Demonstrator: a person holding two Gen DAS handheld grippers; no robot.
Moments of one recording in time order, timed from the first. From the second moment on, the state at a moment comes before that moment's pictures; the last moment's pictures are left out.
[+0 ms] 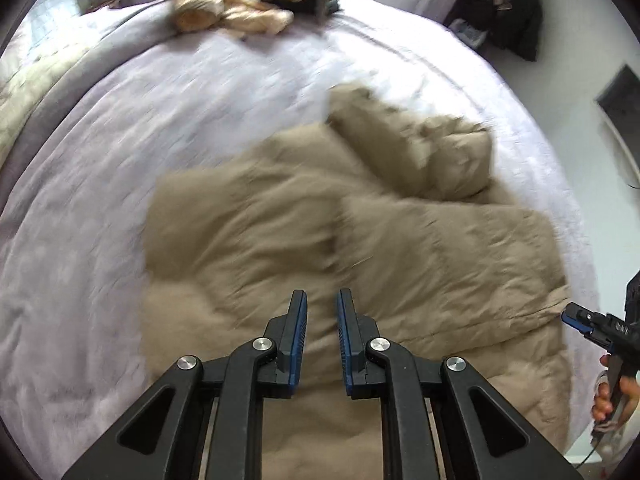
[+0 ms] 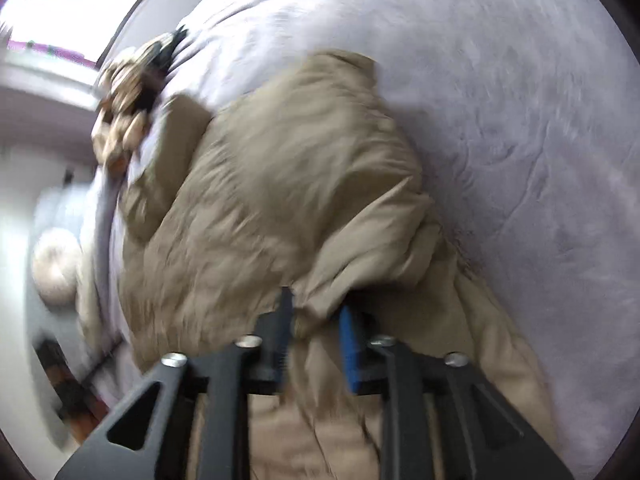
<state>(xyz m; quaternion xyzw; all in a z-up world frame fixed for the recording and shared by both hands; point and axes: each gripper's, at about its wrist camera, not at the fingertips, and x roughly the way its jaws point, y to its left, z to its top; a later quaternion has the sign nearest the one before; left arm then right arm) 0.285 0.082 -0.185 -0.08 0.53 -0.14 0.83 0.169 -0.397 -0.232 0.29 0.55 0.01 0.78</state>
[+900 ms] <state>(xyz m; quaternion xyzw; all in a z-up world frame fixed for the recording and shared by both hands) 0.327 0.023 -0.265 -0.05 0.55 -0.14 0.82 0.258 -0.448 -0.253 0.24 0.50 -0.10 0.82</state>
